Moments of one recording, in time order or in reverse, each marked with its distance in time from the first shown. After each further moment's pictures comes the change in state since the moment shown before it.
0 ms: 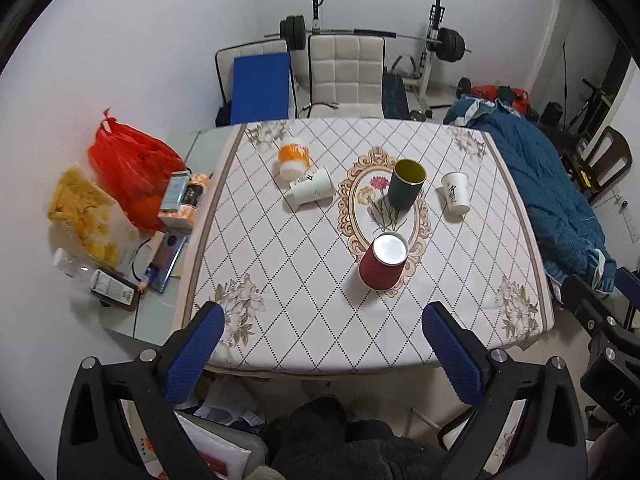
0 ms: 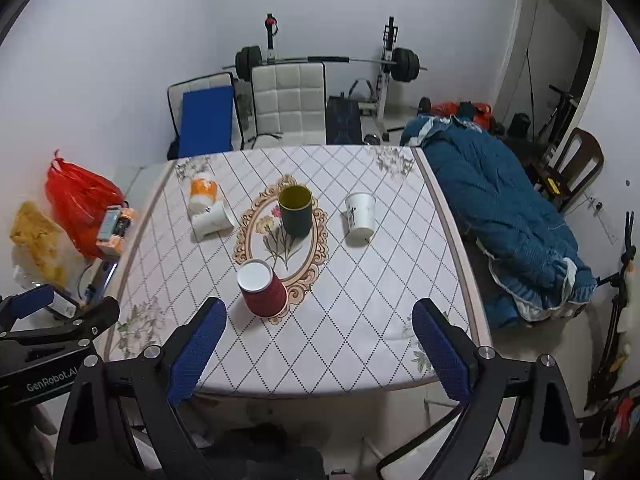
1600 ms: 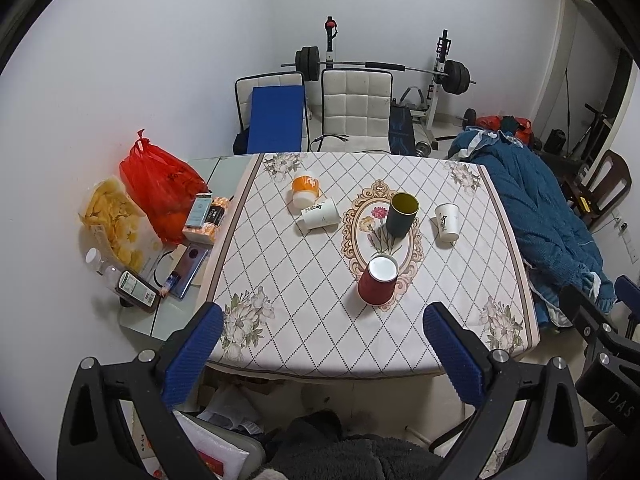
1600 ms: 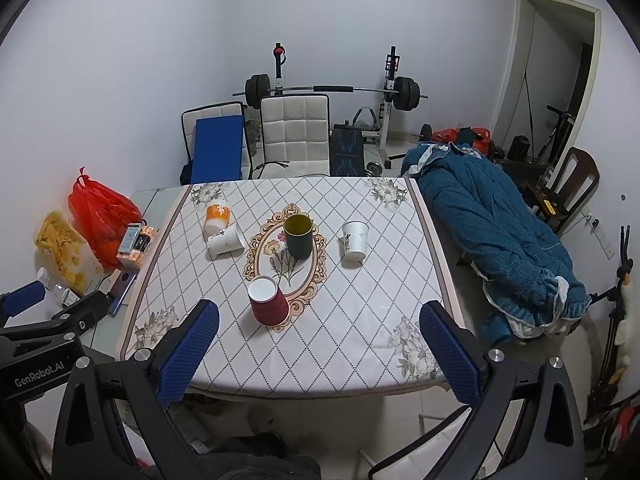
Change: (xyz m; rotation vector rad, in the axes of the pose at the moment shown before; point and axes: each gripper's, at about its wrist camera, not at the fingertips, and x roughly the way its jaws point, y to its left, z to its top) left arm -0.071 -0.003 -0.008 -0.050 -0.103 0.031; right arm -0.091 -0.006 0.009 -0.010 -0.088 0.008
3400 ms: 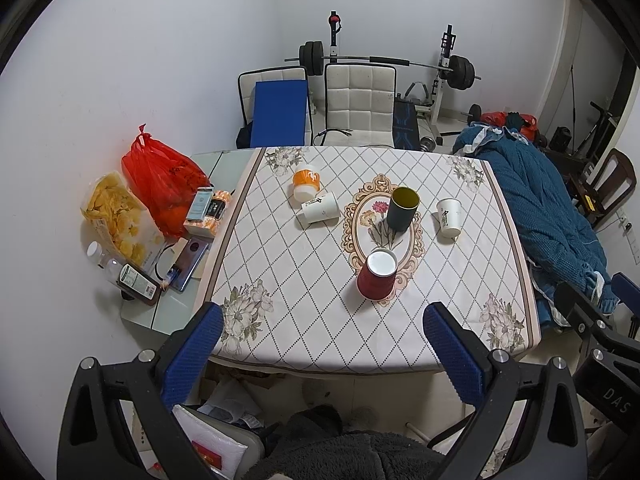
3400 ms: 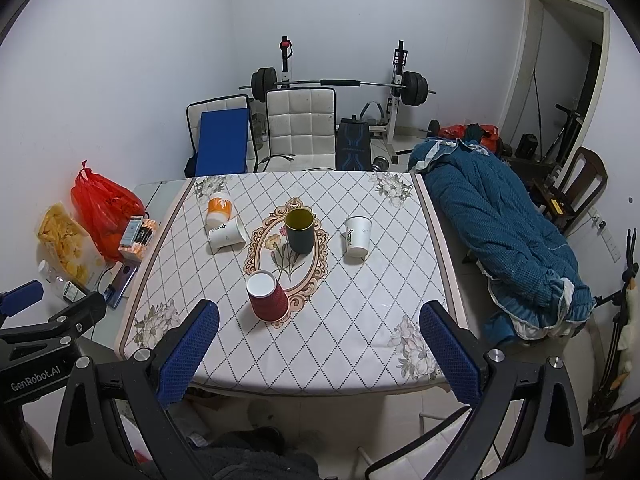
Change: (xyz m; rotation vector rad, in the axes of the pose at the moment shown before) left arm 0.002 -0.003 -0.003 -0.003 0.011 0.016; right arm 0.016 -0.006 -0.002 -0.004 0.013 0.021
